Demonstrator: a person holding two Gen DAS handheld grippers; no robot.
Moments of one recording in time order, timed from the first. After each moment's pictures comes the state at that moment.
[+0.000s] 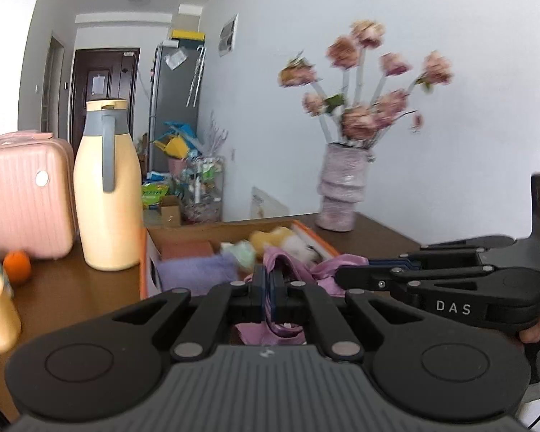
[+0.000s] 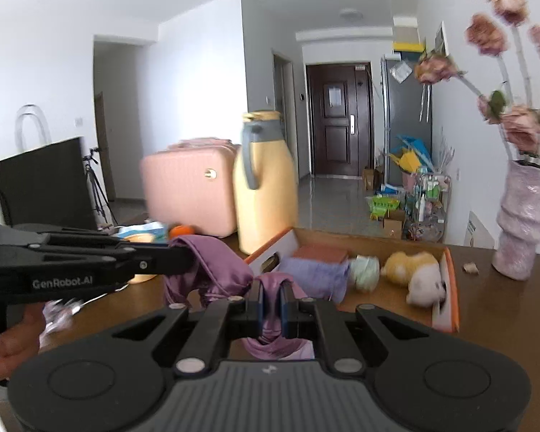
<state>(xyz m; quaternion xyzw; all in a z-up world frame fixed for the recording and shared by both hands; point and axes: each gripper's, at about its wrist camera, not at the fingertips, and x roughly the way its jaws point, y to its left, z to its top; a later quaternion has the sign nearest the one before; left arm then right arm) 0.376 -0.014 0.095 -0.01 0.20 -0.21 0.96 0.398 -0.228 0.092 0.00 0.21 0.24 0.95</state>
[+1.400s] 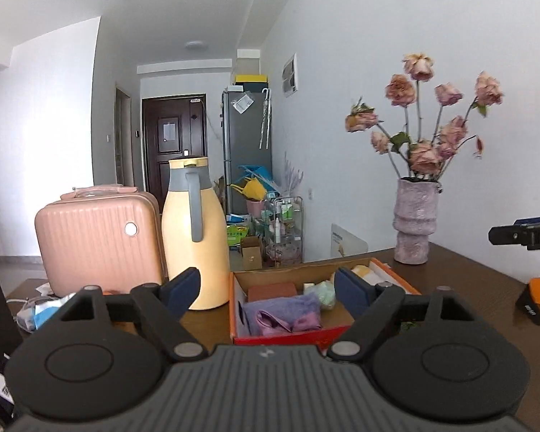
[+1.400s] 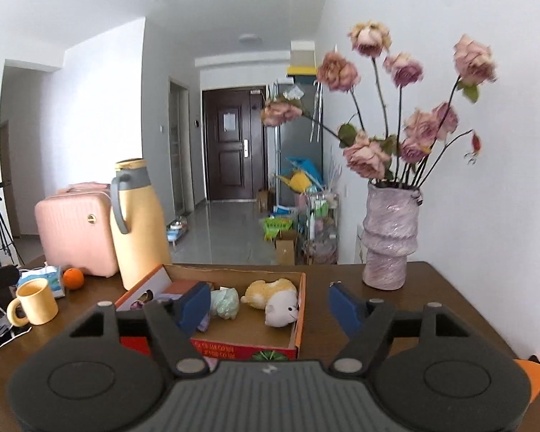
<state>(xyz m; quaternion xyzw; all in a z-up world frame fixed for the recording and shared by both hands) 0.314 -0.007 0.123 0.02 0.11 -0.08 0.99 0.347 -0.333 0.132 0.01 0.16 0.06 0.99</state>
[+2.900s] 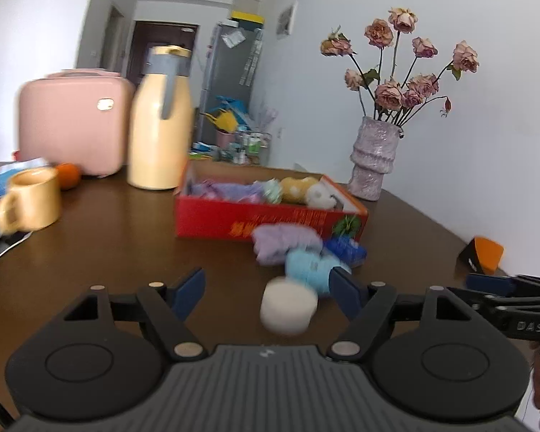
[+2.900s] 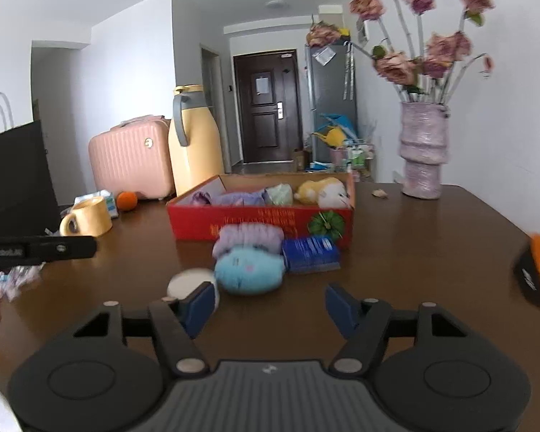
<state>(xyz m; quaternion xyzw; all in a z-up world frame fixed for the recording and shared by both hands) 0.269 -0.019 0.032 -0.06 0.22 -0.14 0.96 0.265 -0.302 0.020 0.03 0.22 0.12 0.97</state>
